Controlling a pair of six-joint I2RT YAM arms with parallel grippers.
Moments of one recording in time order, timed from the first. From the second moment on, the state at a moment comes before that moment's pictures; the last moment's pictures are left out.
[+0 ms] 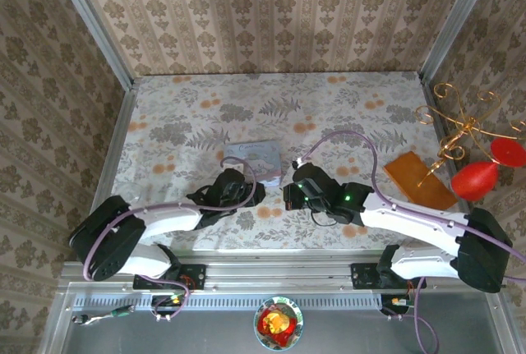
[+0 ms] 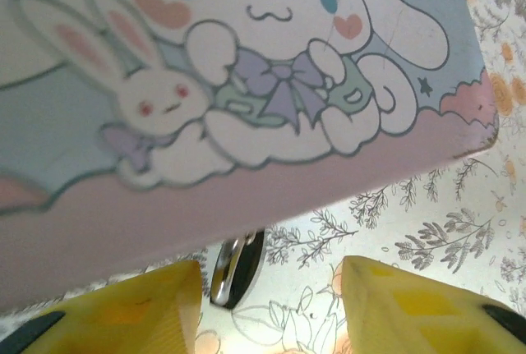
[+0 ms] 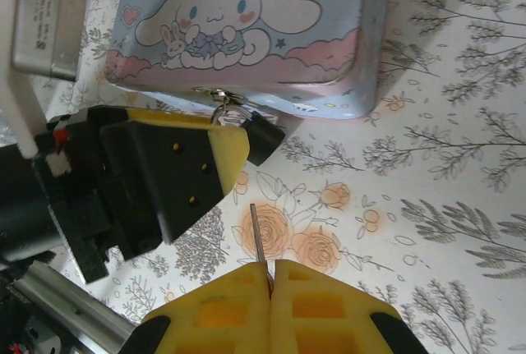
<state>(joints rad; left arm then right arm) -0.86 1.35 0.44 0.21 -0.02 -0.79 0.93 1.21 0.77 -0.34 0.12 0.79</state>
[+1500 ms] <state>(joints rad) -0.80 1.52 0.46 0.37 0.02 -0.71 0.78 1.57 0.94 -0.30 0.00 0.70</state>
